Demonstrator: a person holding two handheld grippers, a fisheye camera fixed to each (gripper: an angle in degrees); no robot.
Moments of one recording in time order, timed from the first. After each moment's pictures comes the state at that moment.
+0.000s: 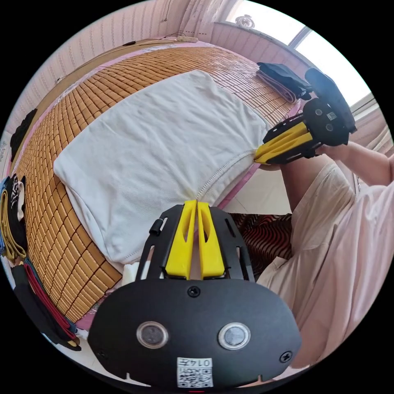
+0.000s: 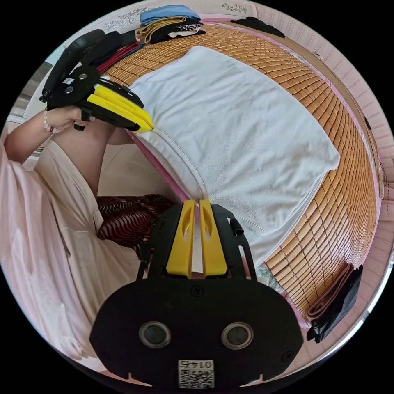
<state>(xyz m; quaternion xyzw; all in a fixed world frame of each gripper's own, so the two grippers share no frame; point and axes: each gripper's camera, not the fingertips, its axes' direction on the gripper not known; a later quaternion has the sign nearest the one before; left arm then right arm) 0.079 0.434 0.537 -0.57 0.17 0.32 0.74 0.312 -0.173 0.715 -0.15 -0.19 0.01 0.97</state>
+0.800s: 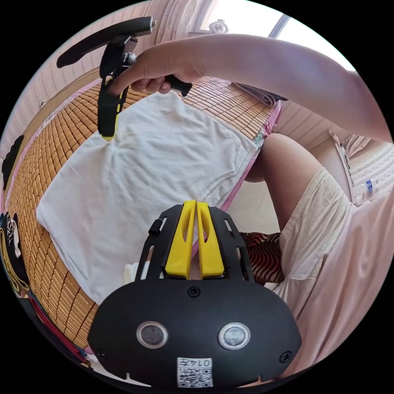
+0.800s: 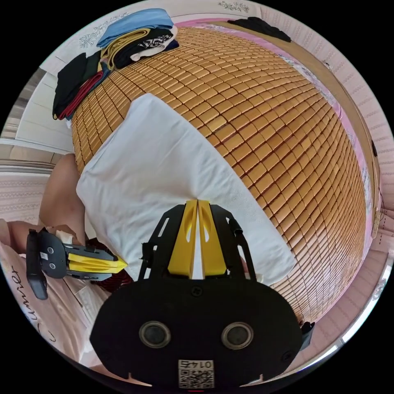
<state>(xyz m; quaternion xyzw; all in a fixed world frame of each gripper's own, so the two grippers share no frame) 0.131 0.508 0.541 -0.53 0.23 0.34 0.74 0.403 -0.346 0.789 -0.14 -0.18 -0.02 0.97</state>
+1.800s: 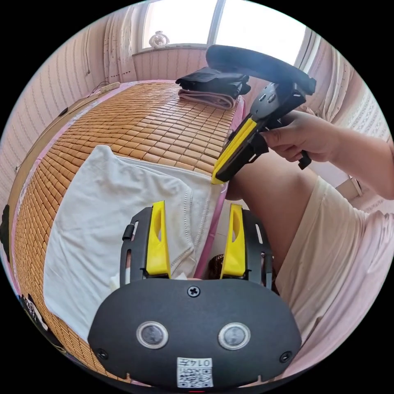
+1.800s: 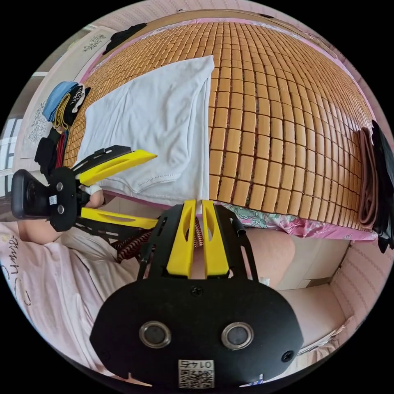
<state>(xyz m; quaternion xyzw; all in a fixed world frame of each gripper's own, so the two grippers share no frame) 0.237 0.595 0.534 -0.46 0.33 0.43 0.71 0.507 -0.044 0.758 -0.18 -0.23 0.34 0.89</state>
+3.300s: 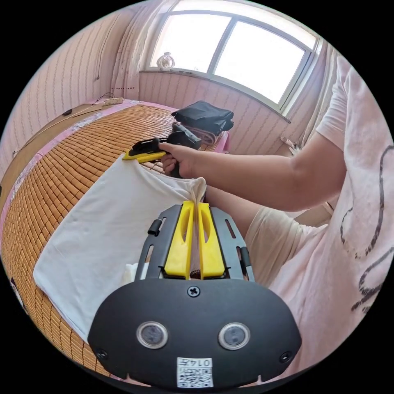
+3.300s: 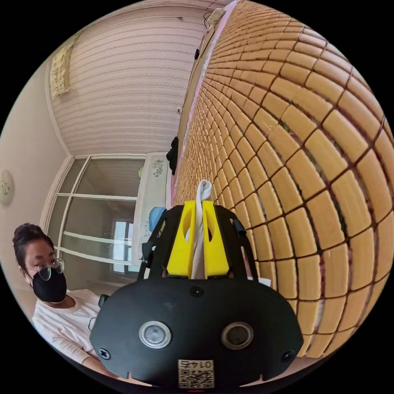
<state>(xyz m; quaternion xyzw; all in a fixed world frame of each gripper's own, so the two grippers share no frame) 0.201 0.497 0.495 -0.43 0.40 0.34 0.74 0.697 0.100 0.838 0.22 -0.48 0.57 0.63</state>
